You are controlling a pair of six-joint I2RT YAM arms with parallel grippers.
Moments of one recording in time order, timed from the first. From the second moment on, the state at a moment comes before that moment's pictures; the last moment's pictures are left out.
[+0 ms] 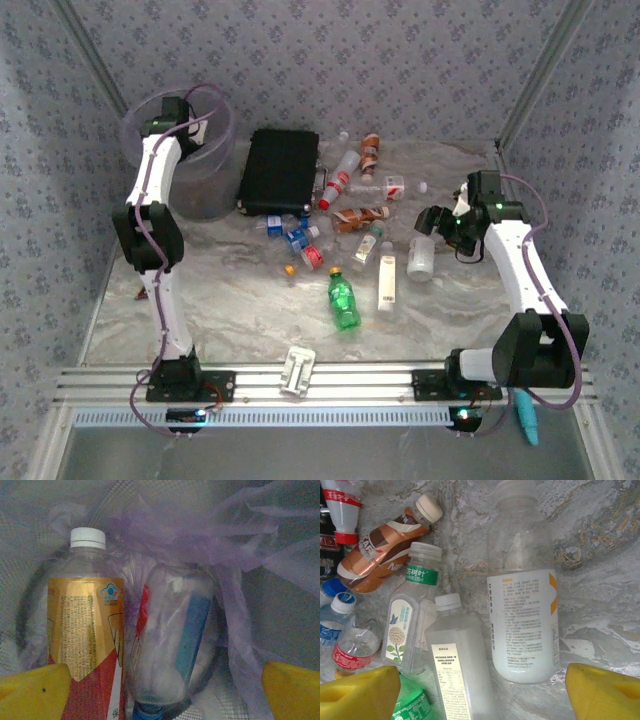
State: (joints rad) left arm 0.02 2.26 2.26 -1.07 0.11 0.04; right arm -0.03 1.33 1.14 -0.94 -0.29 0.37
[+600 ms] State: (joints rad) left arm 0.01 2.13 2.41 -1.11 0.07 0.04; right arm 0.01 1.59 1.21 -0.97 -0.12 0.41
